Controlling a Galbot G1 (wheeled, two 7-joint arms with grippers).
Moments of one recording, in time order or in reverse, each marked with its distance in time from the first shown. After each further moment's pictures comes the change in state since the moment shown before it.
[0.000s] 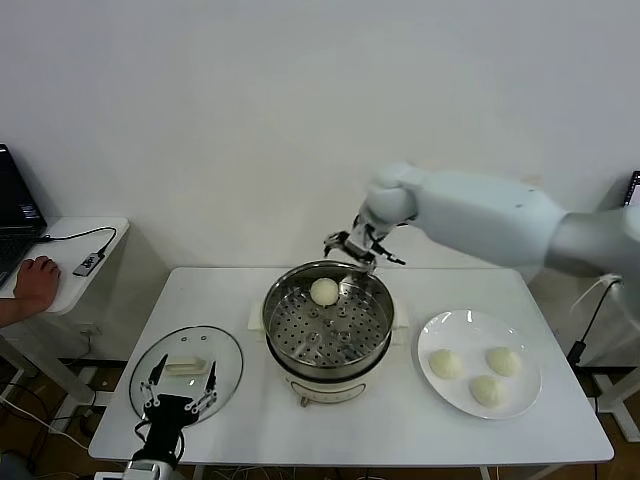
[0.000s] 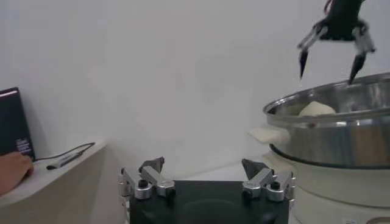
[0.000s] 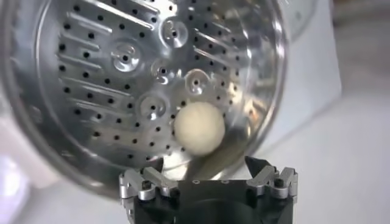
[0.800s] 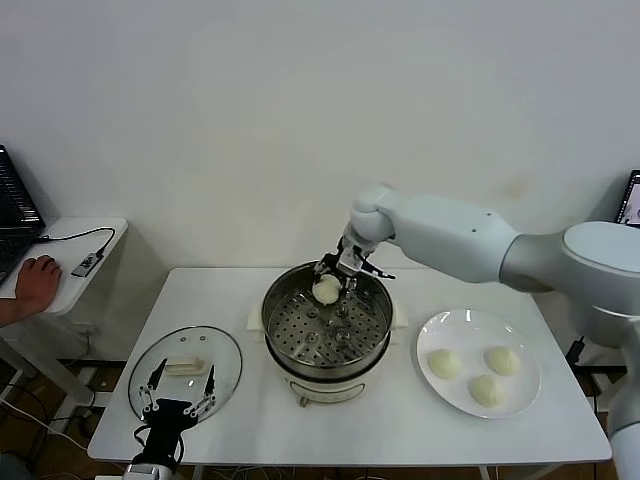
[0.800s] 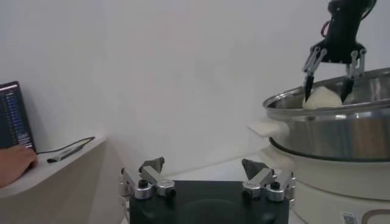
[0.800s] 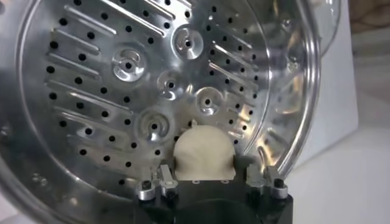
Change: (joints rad) left arm 0.012 -0.020 -0.010 0.016 -0.002 -0.004 -0.003; right arm -0.248 0.300 0.077 -0.369 -0.321 0.521 0.116
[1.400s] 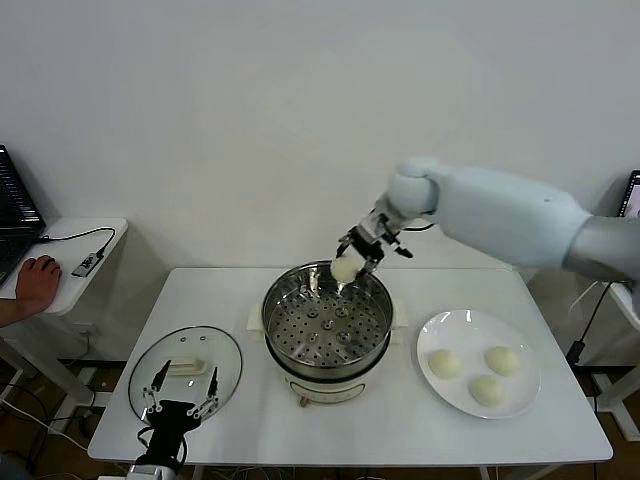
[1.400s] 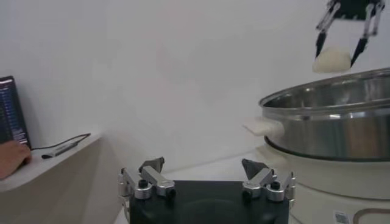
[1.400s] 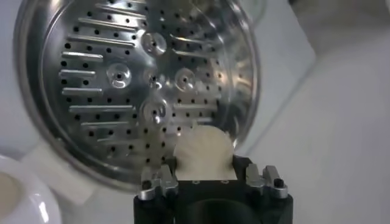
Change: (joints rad) left arm 0.004 -0.002 0.007 -0.002 -0.002 0.005 0.003; right arm 0.104 -0.112 -0.018 0.129 0.239 -0.205 -0.087
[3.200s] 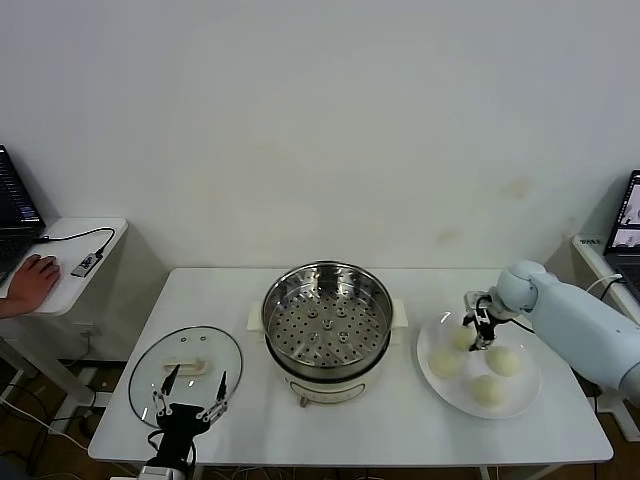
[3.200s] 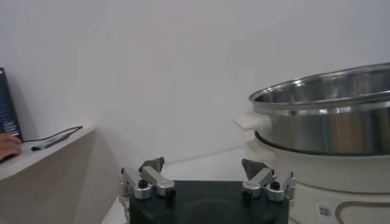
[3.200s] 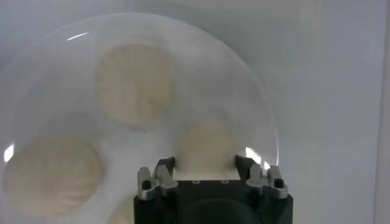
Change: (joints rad) left arm -0.002 -0.014 0.036 -0.004 0.015 0.035 -0.010; right arm -0.610 -0.404 0.587 -0.108 -0.259 -0.448 -0.105
